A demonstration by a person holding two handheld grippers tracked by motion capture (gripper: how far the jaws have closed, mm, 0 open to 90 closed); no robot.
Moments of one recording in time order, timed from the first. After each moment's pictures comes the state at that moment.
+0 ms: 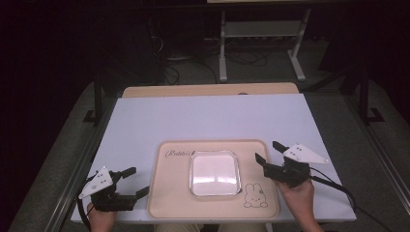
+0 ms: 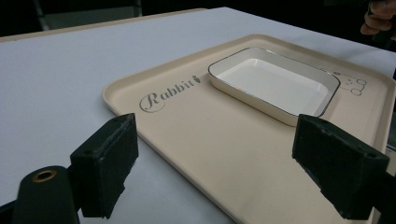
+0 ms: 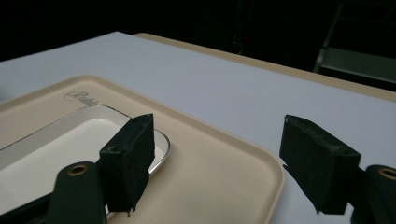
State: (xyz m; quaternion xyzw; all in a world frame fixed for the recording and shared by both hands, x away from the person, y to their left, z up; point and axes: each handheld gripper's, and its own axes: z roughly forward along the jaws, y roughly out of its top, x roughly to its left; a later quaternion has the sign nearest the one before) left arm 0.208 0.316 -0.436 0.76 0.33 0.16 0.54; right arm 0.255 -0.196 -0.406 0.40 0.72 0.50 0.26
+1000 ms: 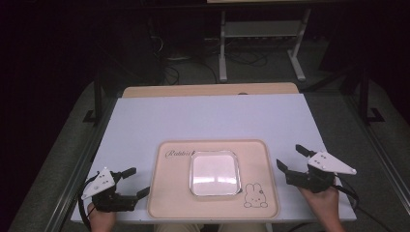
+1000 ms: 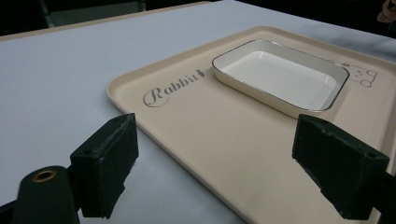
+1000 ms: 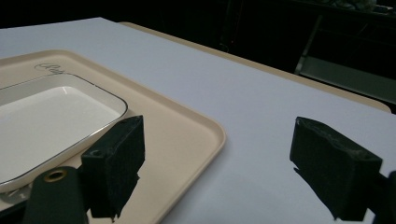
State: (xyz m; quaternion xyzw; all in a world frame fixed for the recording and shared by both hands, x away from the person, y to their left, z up) left arm 0.207 0.314 -0.438 0.77 0.33 0.17 0.52; right arm 0.241 -0.254 -0.418 0.37 0.73 0.49 0.29
